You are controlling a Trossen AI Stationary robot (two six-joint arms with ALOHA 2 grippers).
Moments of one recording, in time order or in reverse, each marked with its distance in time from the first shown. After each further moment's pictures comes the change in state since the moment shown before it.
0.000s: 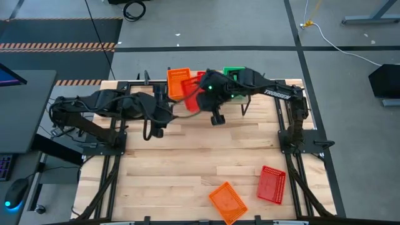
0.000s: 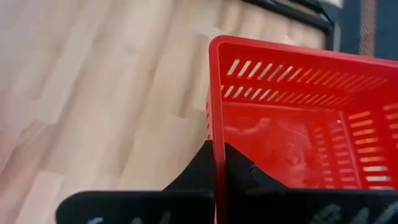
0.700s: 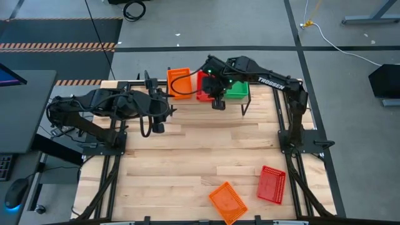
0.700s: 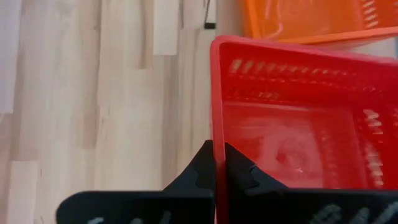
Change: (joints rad) left arm 0.000 -0.031 -0.001 0.018 -0.111 -0.151; right arm -0.228 0.000 -0.156 -0.014 -0.072 0.069
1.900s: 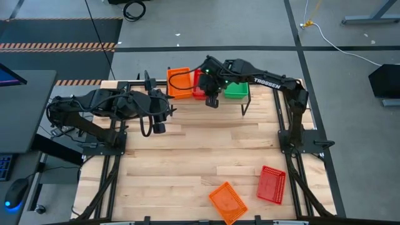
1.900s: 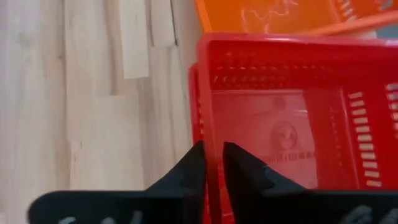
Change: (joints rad) left arm -0.008 0.000 0.000 -0.007 0.000 -0.112; right arm -0.039 0.000 -0.142 0.220 0.014 0.086
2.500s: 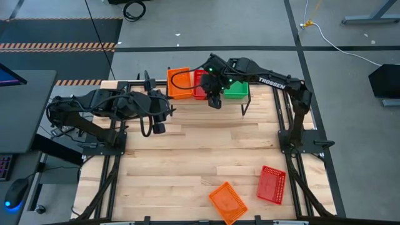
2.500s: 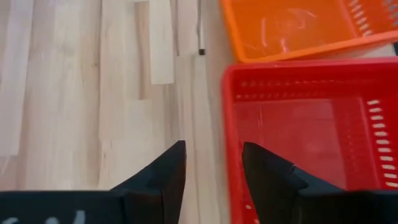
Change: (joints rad) left arm 0.000 0.000 0.000 -0.016 0.000 -0.026; right arm 0.008 -0.043 0.006 -0.026 -0.082 -0.003
